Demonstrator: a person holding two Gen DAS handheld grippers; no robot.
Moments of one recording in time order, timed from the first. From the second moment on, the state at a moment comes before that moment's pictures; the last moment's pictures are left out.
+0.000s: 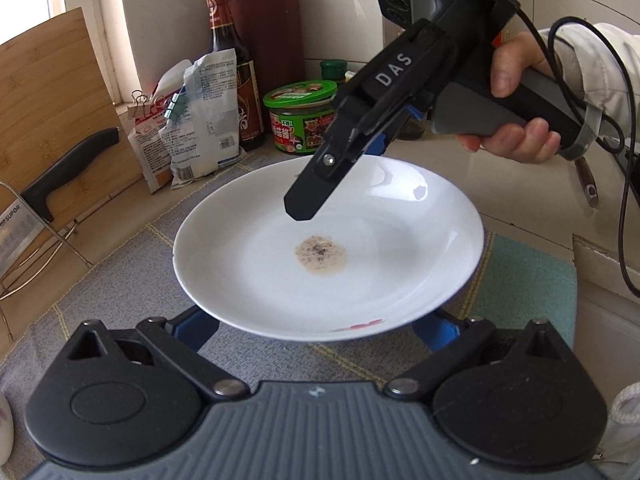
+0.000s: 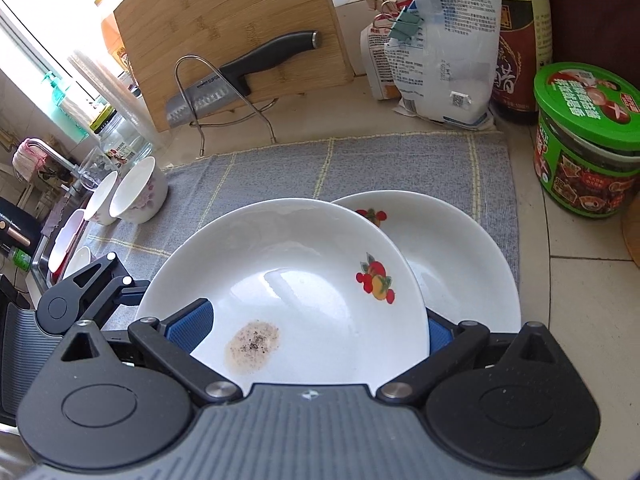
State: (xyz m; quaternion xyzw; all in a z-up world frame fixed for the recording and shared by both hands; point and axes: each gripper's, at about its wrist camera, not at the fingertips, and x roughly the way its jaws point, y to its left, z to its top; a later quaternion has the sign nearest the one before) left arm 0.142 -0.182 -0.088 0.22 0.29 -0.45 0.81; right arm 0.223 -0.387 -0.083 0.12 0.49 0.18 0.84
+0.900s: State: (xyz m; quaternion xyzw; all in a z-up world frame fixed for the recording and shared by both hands) left arm 0.154 -0.195 -0.095 0.22 0.30 -0.46 0.81; right arm 0.228 -0.403 -0.093 0.13 0.50 0.17 0.84
